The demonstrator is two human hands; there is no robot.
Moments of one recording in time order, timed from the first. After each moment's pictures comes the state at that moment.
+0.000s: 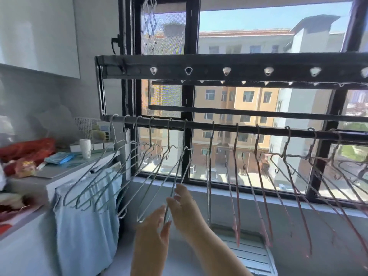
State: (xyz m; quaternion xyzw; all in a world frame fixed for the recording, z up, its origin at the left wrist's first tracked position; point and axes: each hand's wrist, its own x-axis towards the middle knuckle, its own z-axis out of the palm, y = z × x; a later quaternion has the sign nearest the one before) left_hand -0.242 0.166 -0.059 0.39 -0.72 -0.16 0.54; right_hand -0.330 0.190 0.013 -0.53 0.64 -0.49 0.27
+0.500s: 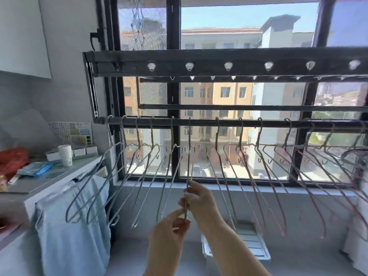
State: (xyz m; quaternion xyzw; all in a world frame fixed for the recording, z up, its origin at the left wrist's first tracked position) left_hand -0.231 0.147 -0.049 0.32 -0.75 -0.33 0.48; right_hand -0.331 0.162 0.007 -0.37 0.59 -0.65 0.32
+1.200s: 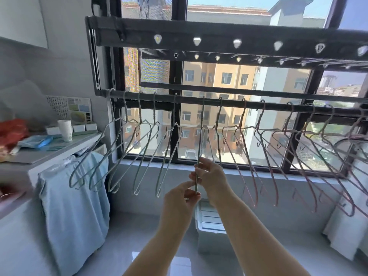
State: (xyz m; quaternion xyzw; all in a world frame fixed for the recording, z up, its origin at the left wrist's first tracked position) left_hand -0.233 0.173 -0.034 0.33 -0.75 -0.36 0.45; right_hand -0.333 0.183 0.014 -0.34 0.58 -0.68 0.31
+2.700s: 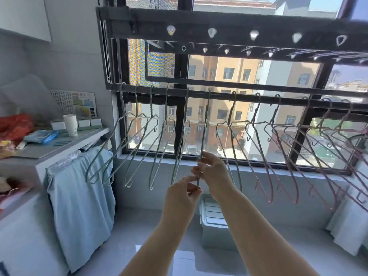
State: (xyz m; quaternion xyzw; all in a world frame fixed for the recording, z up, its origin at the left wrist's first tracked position) left_hand -0.210 0.147 -0.037 0.33 -0.77 -0.30 0.45; right_hand -0.307 0.161 0.013 -0.34 0.59 -0.67 0.30
